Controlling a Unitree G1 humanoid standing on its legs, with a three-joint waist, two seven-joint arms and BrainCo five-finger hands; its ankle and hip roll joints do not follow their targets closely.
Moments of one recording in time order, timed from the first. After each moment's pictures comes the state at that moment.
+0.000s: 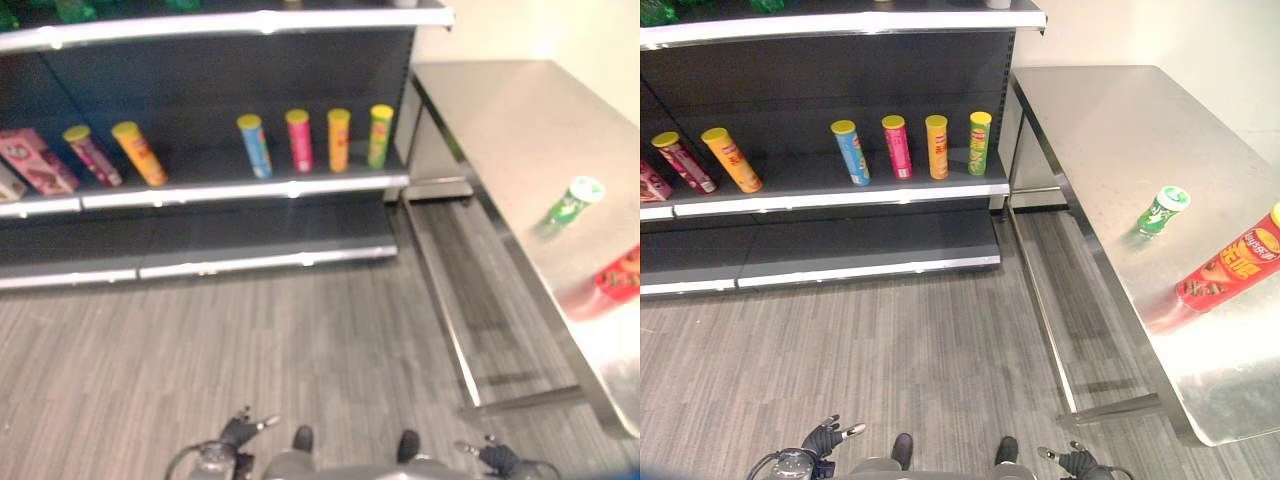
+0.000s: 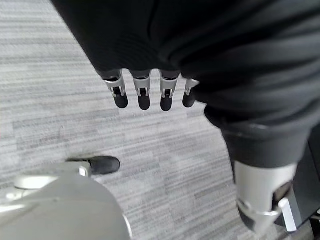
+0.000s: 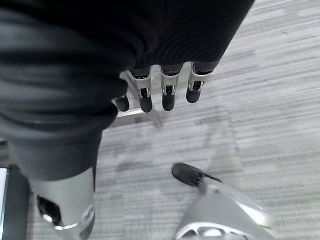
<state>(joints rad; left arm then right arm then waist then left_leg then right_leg) 0.03 0.27 -0.21 1.06 -0.17 -0.07 0.03 0.03 -0.28 0.14 1.17 0.17 -0.01 -0.05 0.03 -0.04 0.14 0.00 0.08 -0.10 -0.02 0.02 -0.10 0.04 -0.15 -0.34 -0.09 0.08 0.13</state>
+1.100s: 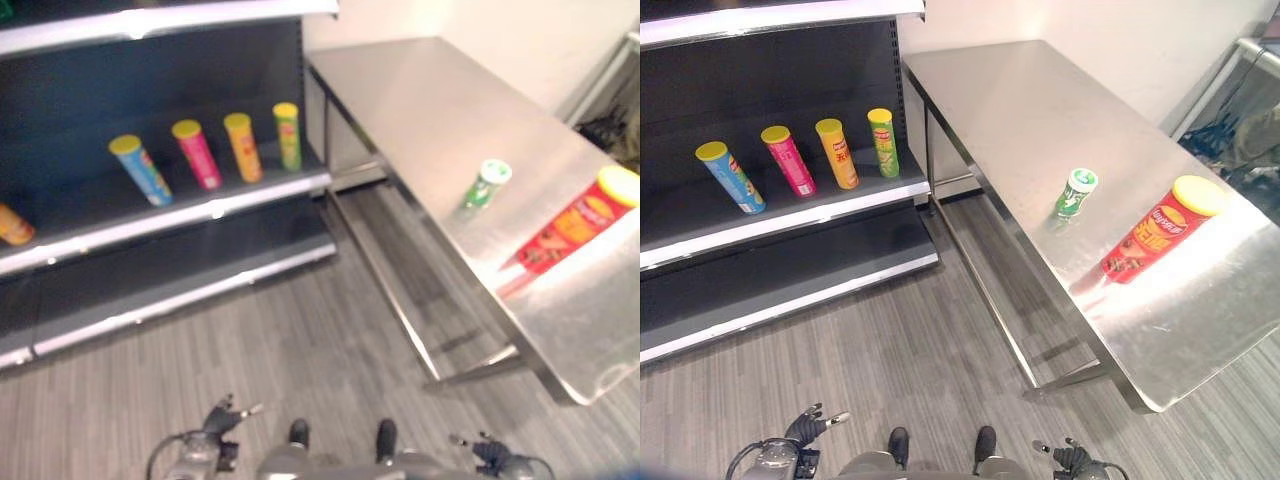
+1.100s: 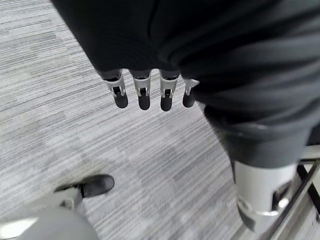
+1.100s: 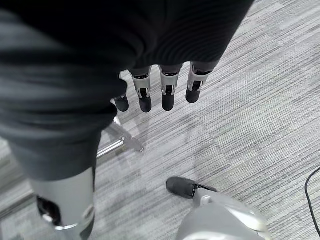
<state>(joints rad) 0.03 0.34 -0.15 1.08 -0.18 -0.07 0.05 0.01 -0.24 0.09 1.22 0.18 -0.01 -0.06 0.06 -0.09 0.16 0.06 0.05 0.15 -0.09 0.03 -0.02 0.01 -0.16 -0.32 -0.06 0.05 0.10</state>
